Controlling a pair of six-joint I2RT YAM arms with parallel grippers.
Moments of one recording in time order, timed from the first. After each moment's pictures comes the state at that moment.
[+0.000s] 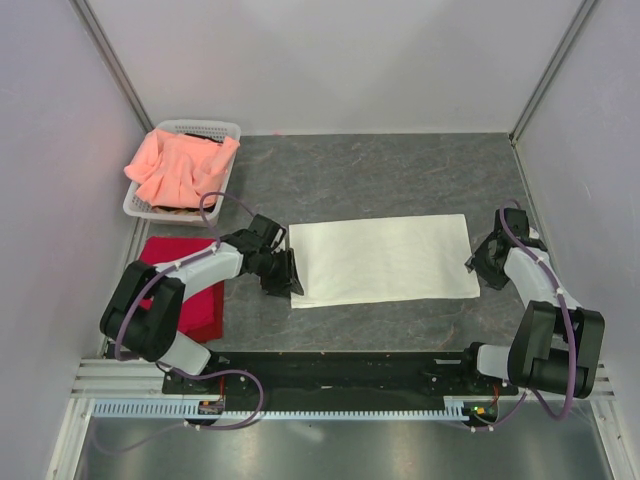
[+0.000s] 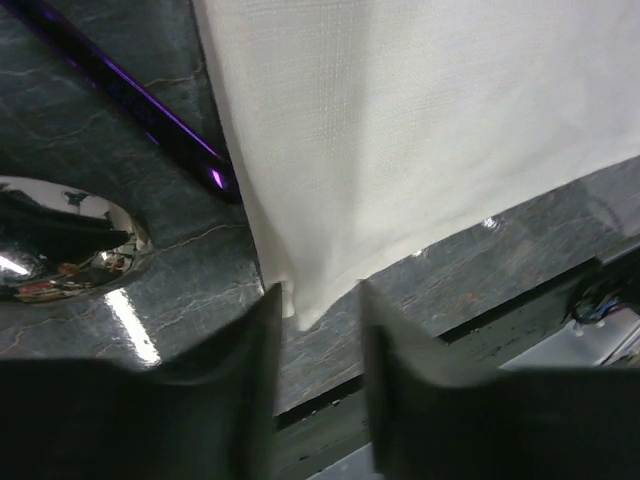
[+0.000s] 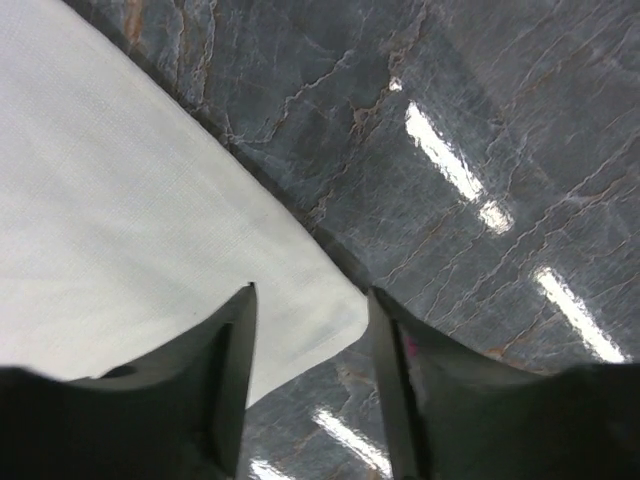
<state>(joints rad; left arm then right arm) -0.48 1.51 0.78 -0.46 0.35 -0.60 -0.21 1.29 0.74 -0.61 0.15 0.55</state>
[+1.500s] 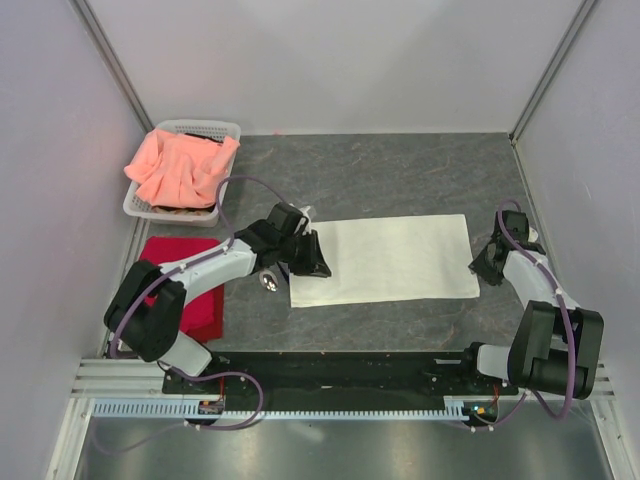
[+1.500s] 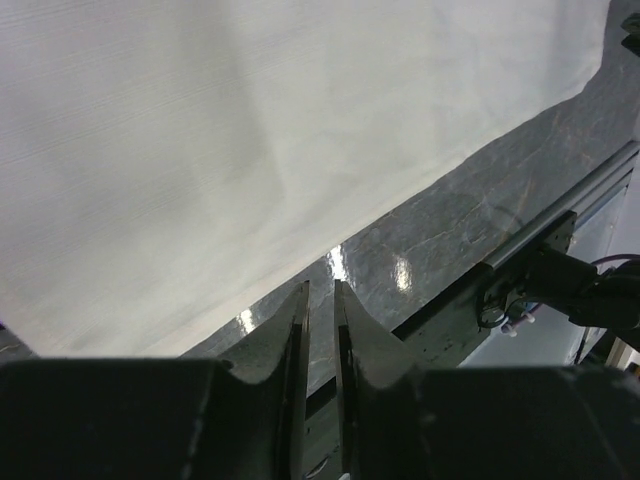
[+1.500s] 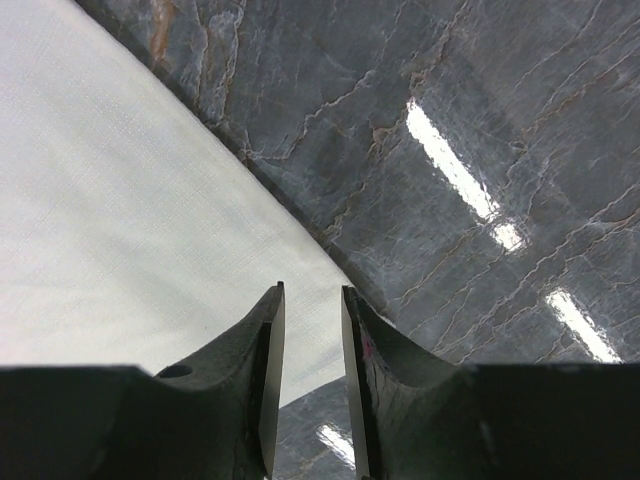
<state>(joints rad) -0.63 1.51 0.89 -0.27 0.36 -0.69 -0.22 1.29 0.71 -0.53 0.13 0.54</state>
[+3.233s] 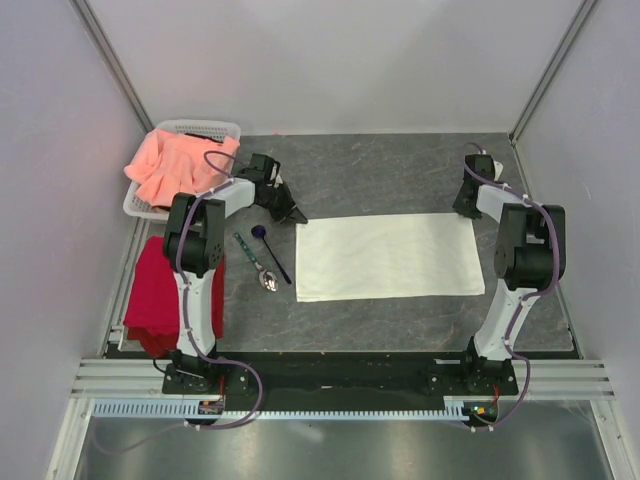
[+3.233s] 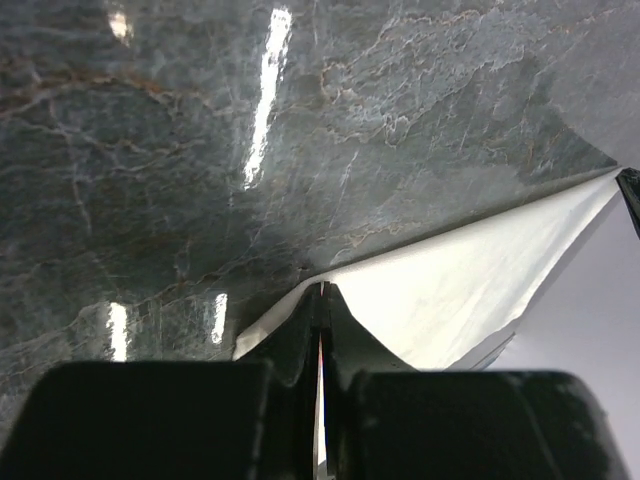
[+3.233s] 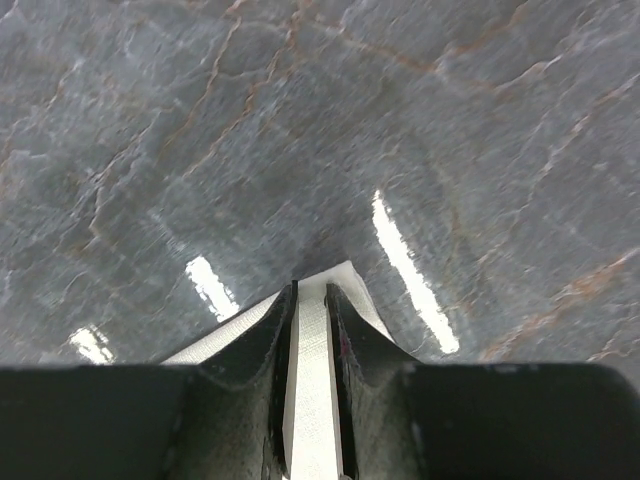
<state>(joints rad) -0.24 2.19 1.52 -0.42 0.50 -0.73 -0.08 1.97 1.29 -0.29 0.25 0.38</state>
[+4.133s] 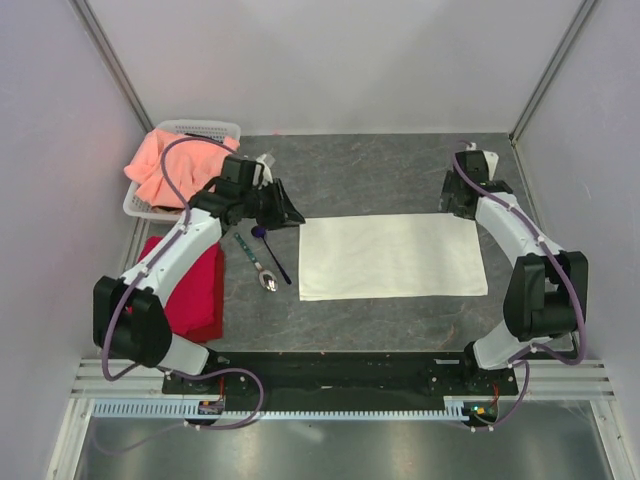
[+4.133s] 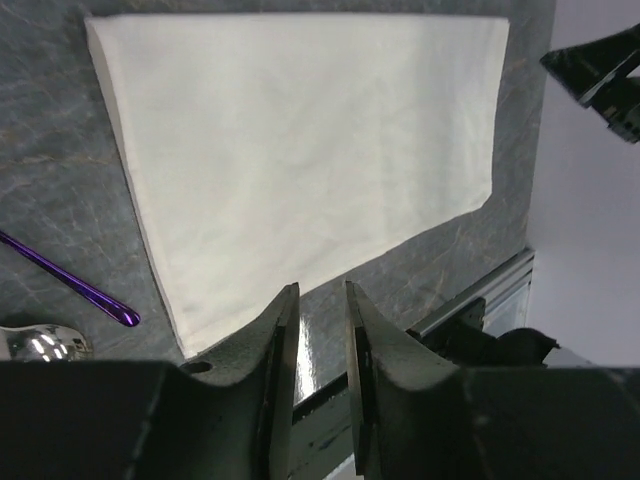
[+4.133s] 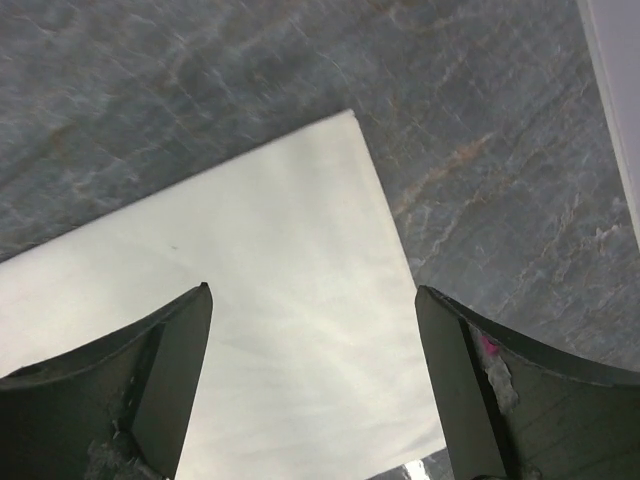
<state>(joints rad) -0.33 1.44 1.20 -0.52 0.42 -0.63 0.11 1.59 1.22 -0.55 0.44 0.33</state>
